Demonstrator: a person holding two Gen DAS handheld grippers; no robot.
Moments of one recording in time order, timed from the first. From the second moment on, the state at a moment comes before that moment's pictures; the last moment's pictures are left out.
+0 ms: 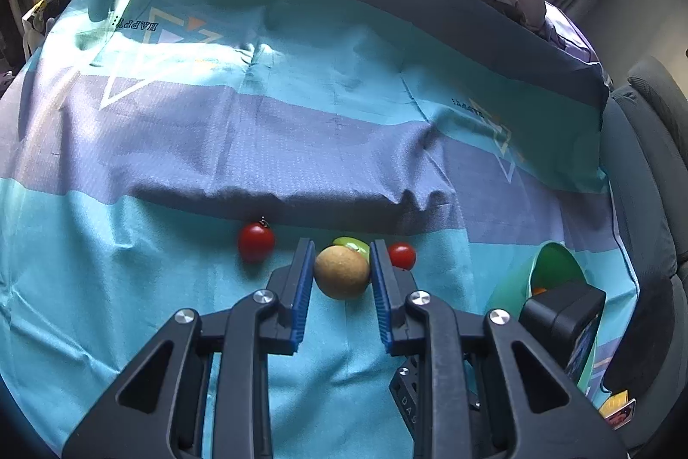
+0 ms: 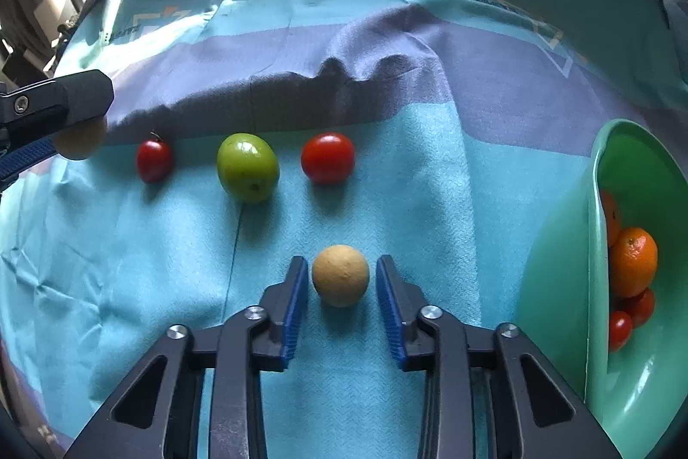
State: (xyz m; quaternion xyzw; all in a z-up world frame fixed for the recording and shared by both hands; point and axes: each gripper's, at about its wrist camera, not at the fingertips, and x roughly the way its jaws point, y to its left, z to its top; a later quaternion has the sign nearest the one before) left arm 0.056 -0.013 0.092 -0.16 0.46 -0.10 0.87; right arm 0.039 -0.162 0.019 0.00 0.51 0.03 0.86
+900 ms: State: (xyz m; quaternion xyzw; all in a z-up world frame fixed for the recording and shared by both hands) left arm 0.005 -0.147 0.124 -0.09 0.42 -0.33 0.84; right arm -0.026 -0.330 0.098 0.23 0.38 0.00 0.89
